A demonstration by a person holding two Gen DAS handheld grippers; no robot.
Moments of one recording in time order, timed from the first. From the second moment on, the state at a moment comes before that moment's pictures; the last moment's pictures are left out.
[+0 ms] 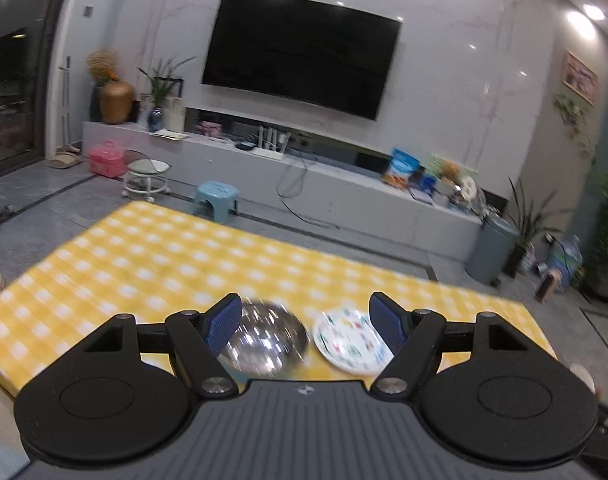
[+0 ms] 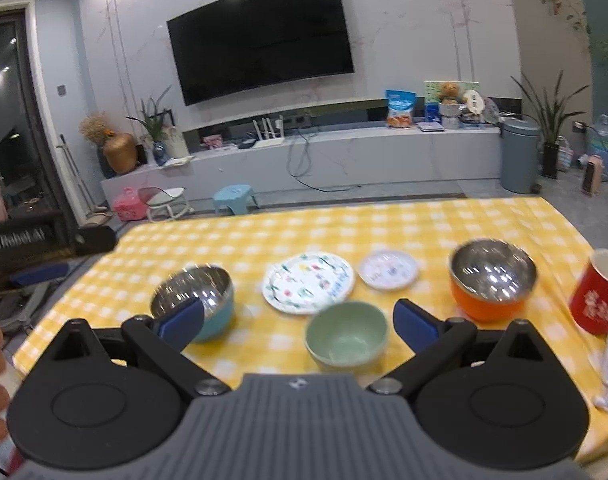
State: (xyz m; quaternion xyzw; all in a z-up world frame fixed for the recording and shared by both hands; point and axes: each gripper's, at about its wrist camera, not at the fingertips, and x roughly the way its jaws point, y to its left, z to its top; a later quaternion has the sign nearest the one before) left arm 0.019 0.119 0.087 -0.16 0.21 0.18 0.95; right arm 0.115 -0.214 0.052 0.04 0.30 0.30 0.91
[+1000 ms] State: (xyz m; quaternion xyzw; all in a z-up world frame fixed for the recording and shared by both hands) left arm 0.110 0.247 -0.051 -0.34 0.36 0.21 0.84; right arm 0.242 -0.039 -0.043 0.05 0.48 0.36 0.80
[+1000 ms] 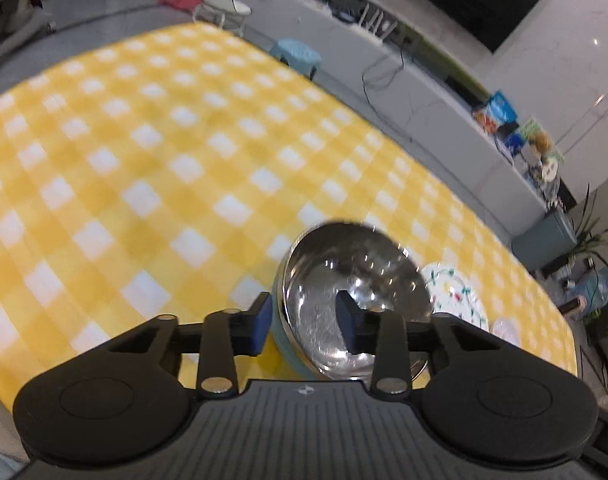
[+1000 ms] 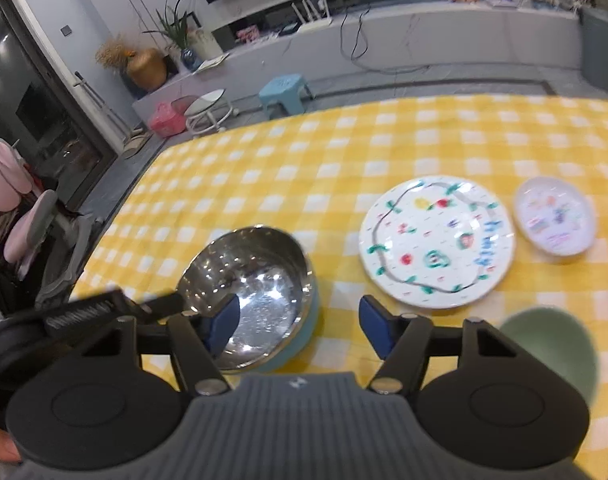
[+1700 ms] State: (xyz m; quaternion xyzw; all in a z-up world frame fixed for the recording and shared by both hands) left arm 0.104 0.240 -0.041 -0.32 0.35 0.25 0.85; right arm 0.235 -0.029 -0.060 0.03 0.47 0.36 0.80
